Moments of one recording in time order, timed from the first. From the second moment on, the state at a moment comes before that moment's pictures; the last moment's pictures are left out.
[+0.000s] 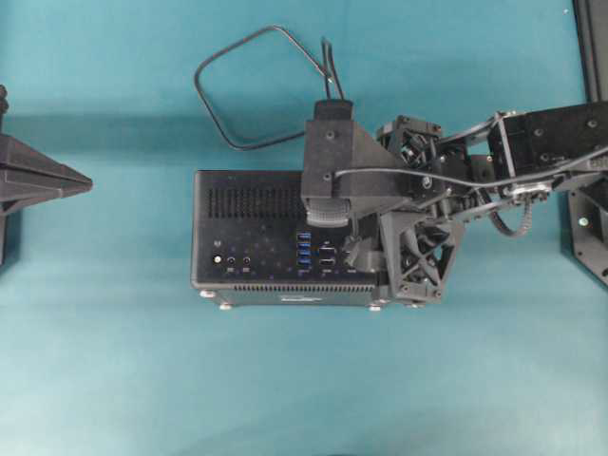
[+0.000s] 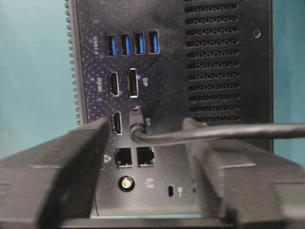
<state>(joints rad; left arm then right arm) -0.03 -1.02 1.04 0.01 0.23 0.01 0.13 -0.13 0.17 0.01 1.07 0.23</state>
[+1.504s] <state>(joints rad) -0.03 -1.04 1.04 0.01 0.23 0.00 0.16 -0.09 0.11 -0.18 0.91 0.23</state>
